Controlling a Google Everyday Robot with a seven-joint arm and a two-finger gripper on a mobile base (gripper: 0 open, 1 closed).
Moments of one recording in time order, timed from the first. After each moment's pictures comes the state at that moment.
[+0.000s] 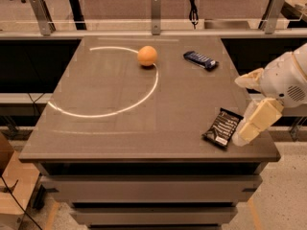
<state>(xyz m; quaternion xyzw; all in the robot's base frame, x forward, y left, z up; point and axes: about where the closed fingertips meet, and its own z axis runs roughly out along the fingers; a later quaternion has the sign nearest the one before) 0.469 -0.191 0.895 -0.56 0.77 0.16 0.26</state>
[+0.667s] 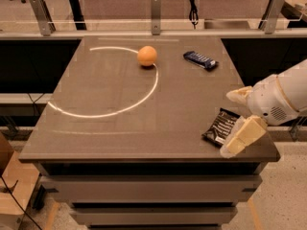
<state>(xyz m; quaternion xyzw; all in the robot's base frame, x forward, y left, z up) 0.470 -0.182 0.849 -0.55 0.77 0.17 0.27</state>
